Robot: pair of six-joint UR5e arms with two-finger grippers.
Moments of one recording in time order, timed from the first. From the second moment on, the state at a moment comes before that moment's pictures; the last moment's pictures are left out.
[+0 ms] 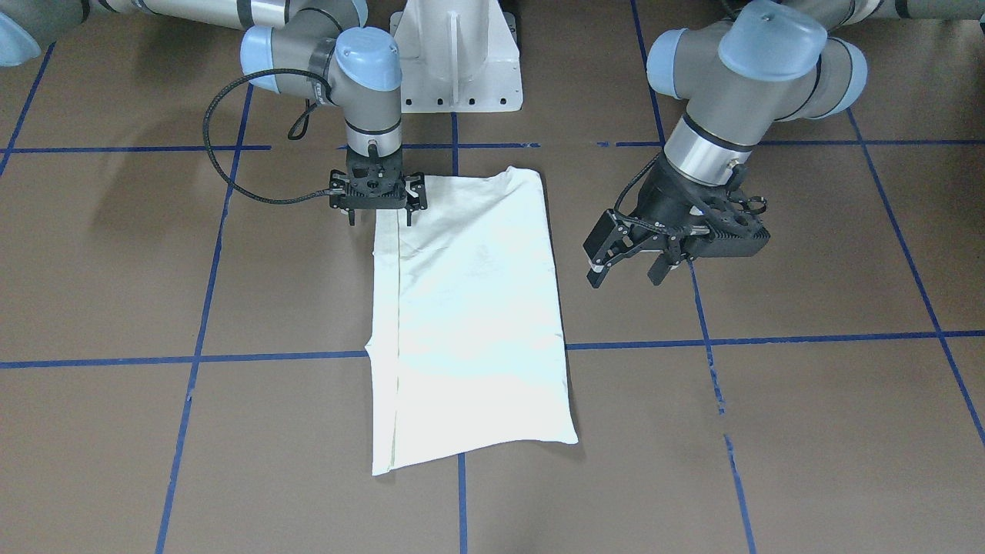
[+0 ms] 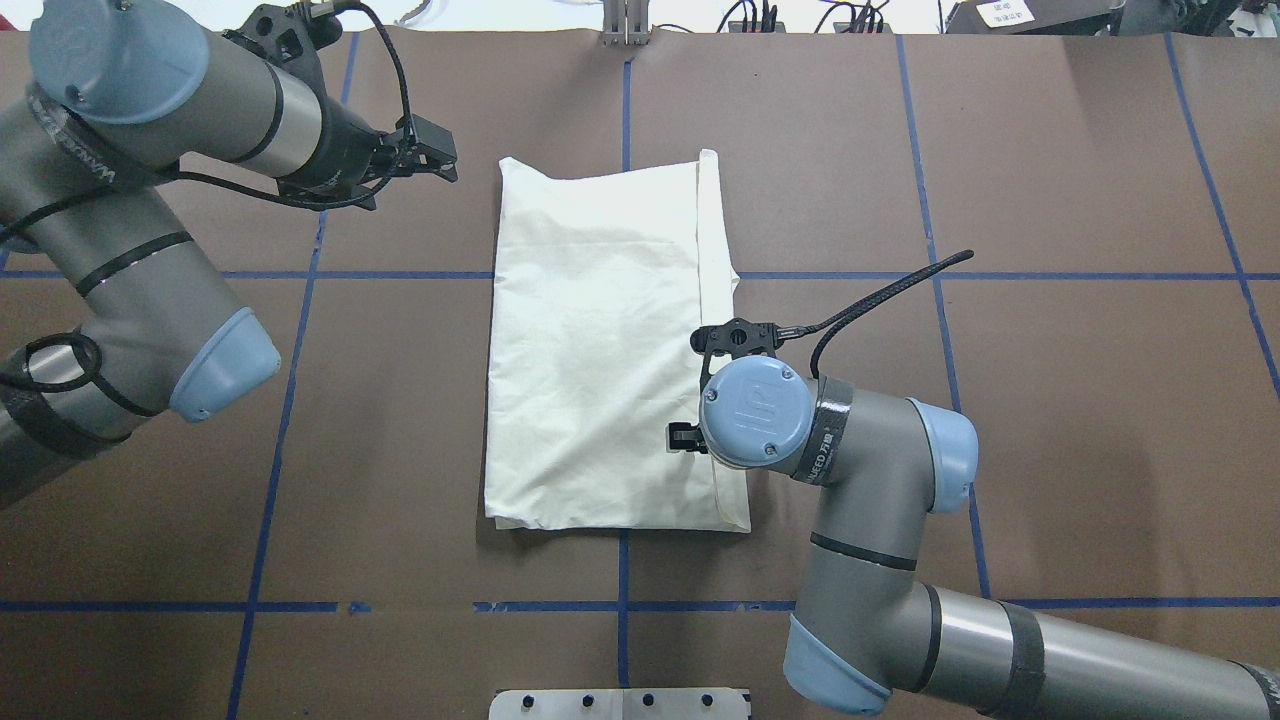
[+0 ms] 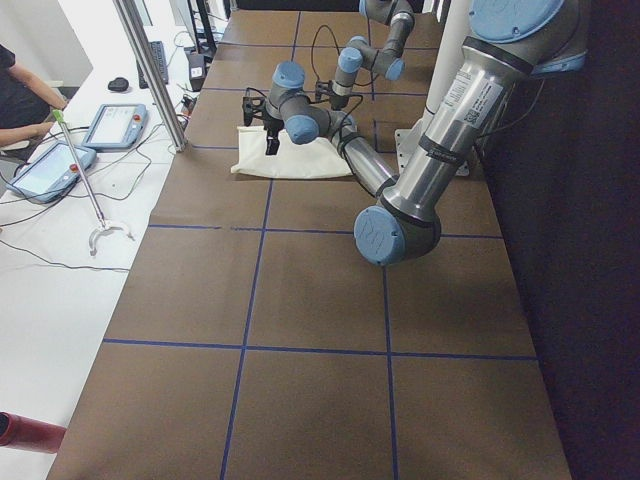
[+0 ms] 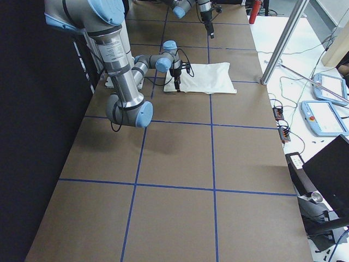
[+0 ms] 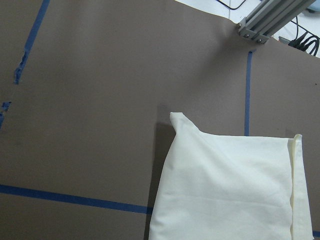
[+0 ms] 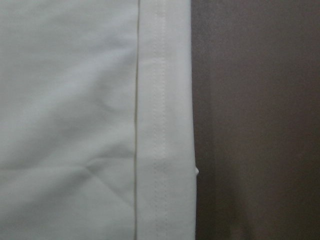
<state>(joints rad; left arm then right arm) -0.84 -2.10 -1.76 -1.92 -1.96 -1.32 0.37 -1.01 1.72 -1.61 1.65 1.27</state>
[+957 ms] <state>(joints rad) -0.84 -2.10 -1.75 -1.93 -1.96 -1.32 0.39 -0.99 1.70 -1.71 1.72 1.24</state>
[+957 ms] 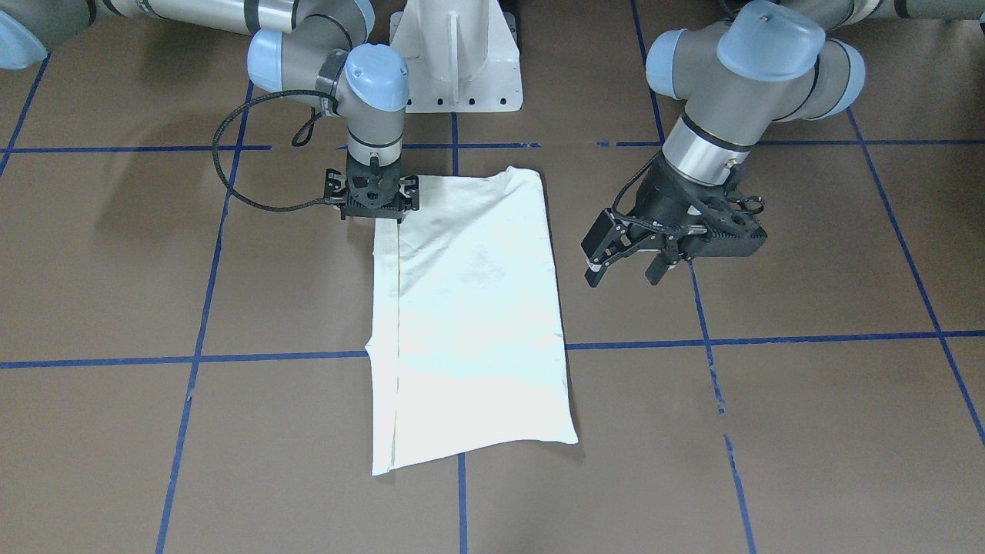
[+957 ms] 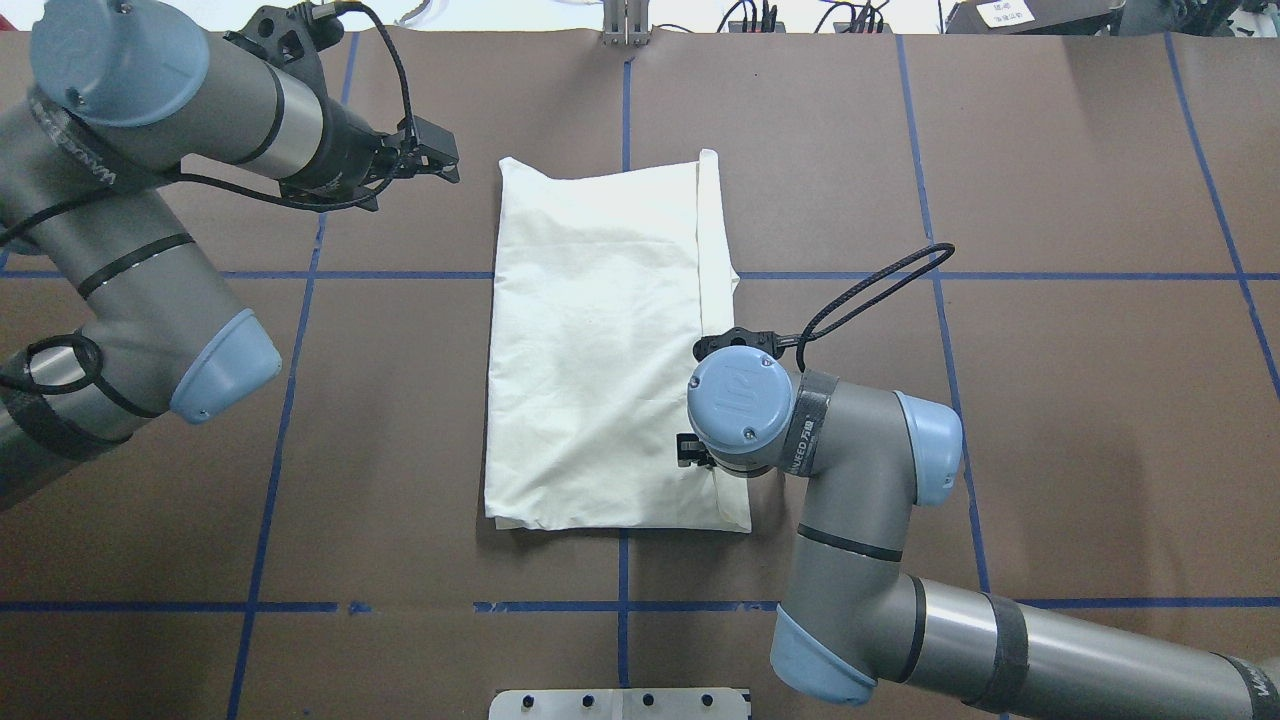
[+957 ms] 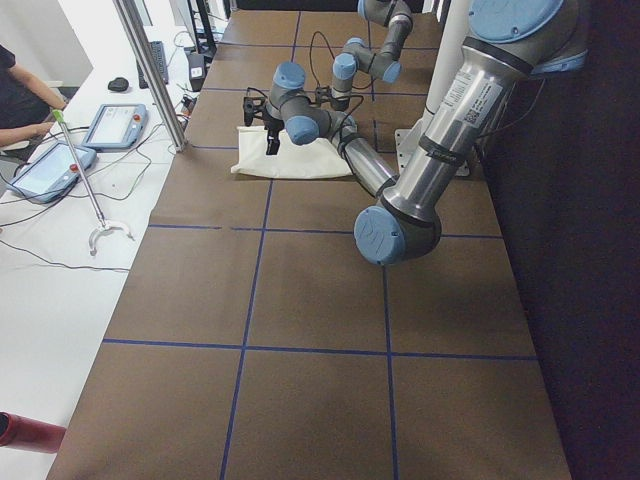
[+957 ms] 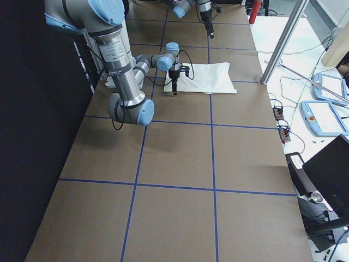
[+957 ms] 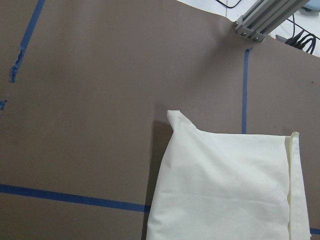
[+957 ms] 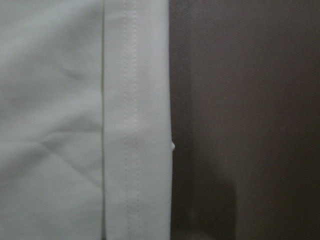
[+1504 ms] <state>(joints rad) -0.84 -2.11 -1.76 -1.93 -1.96 -1.33 0.43 -1.00 1.71 -1.73 1.74 1.20</state>
